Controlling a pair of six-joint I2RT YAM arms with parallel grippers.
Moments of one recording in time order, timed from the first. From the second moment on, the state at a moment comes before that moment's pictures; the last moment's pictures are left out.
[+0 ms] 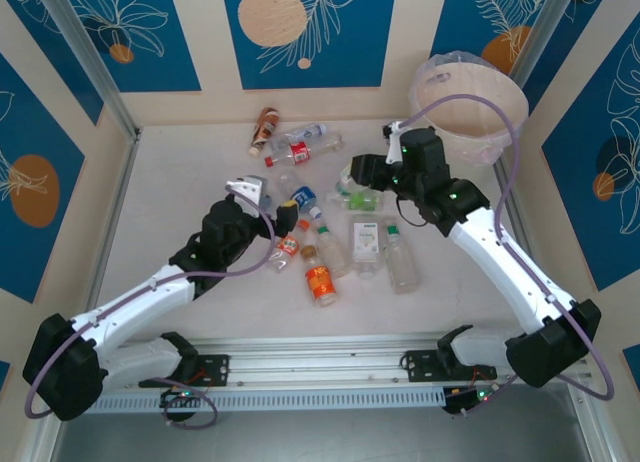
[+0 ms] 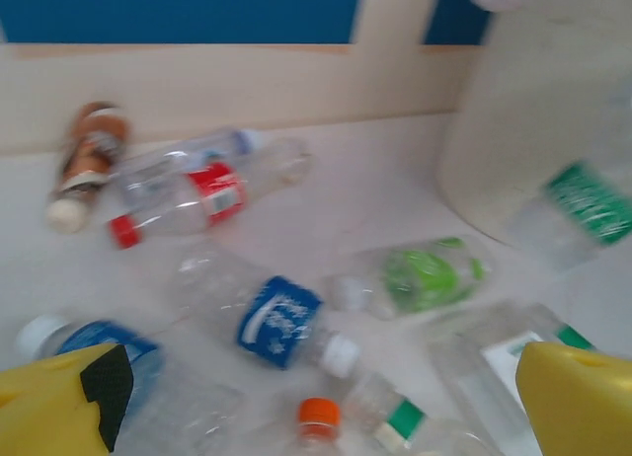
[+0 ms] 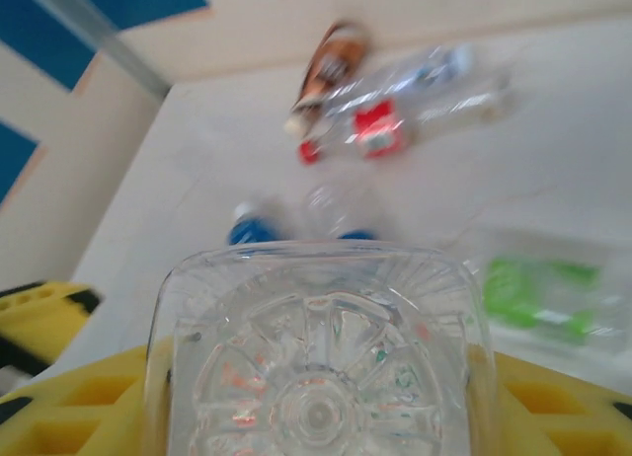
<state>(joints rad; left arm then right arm) -0.66 1.09 0.68 0.15 -0.22 -0.26 0.46 1.25 1.29 -0.54 -0.03 0.40</state>
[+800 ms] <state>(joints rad) -0.56 1.04 0.61 0.04 -0.40 -0.50 -0.14 1.27 1.36 -0.11 -0.05 0.51</state>
